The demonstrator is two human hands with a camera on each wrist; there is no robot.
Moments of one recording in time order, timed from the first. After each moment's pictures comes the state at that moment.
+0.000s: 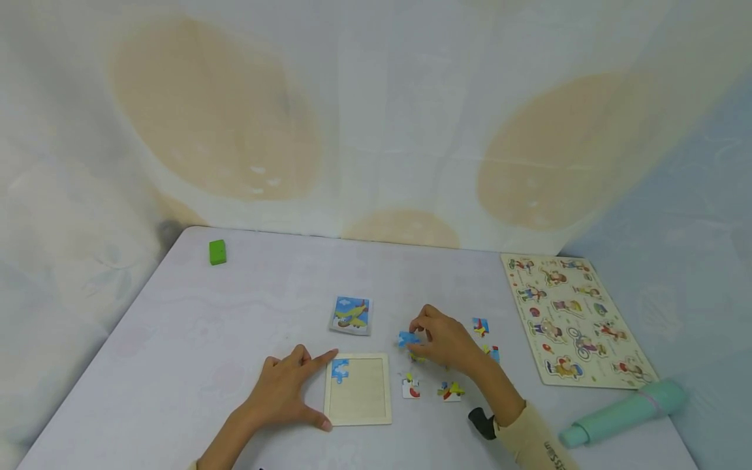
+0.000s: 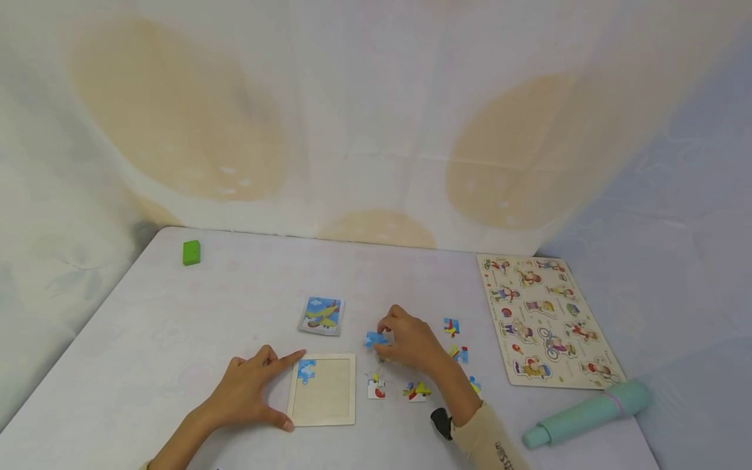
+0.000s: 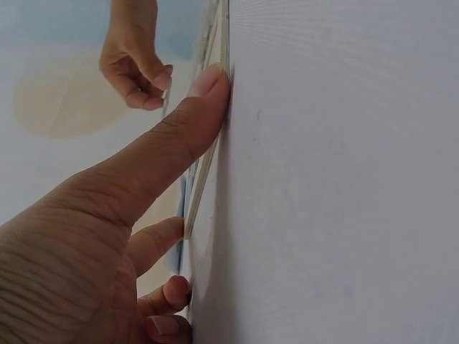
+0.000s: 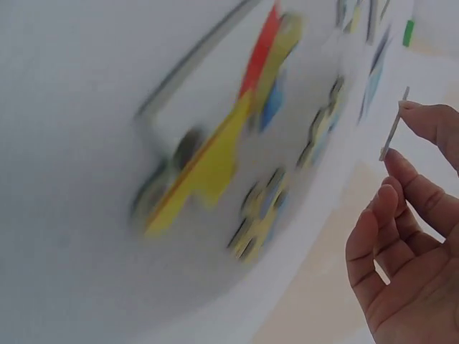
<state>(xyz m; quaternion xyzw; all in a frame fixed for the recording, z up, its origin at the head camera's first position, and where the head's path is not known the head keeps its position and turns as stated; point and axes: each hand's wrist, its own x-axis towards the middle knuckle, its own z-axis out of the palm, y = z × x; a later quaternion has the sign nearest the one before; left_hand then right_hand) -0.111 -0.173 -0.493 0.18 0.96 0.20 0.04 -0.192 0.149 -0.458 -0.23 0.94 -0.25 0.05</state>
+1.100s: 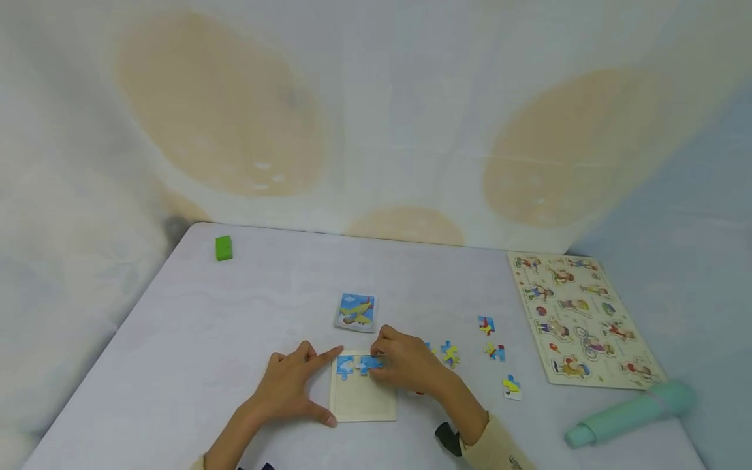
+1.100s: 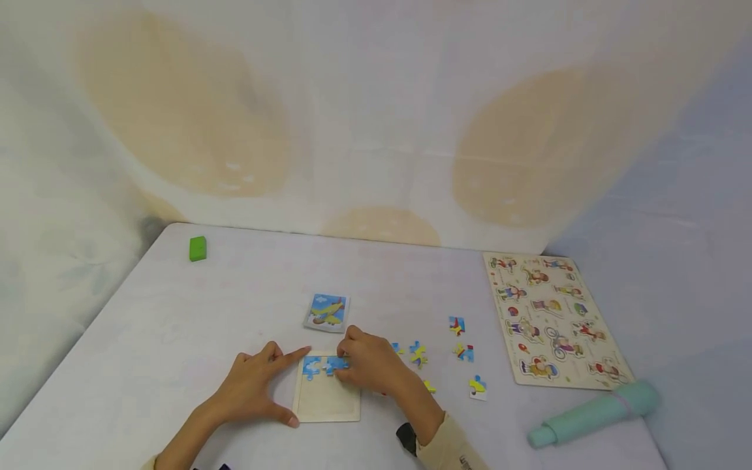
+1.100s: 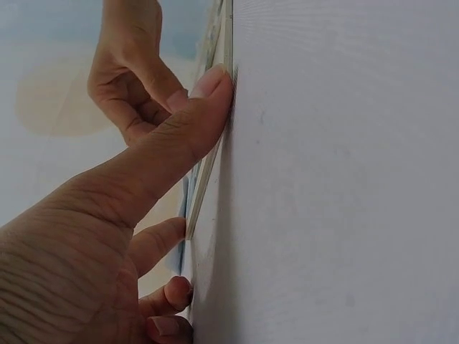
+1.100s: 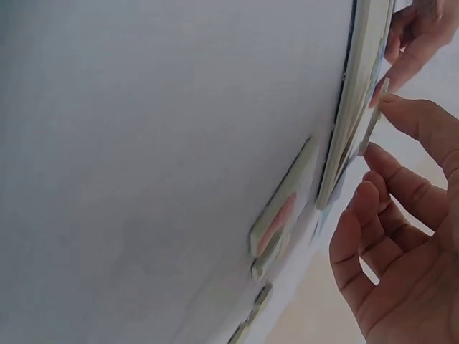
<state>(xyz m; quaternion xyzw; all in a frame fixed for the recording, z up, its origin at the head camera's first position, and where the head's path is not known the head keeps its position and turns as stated) -0.113 -0.176 -0.498 0.17 0.96 0.20 0.06 -0.165 0.083 -0.466 -0.36 0.91 -0.20 0.05</state>
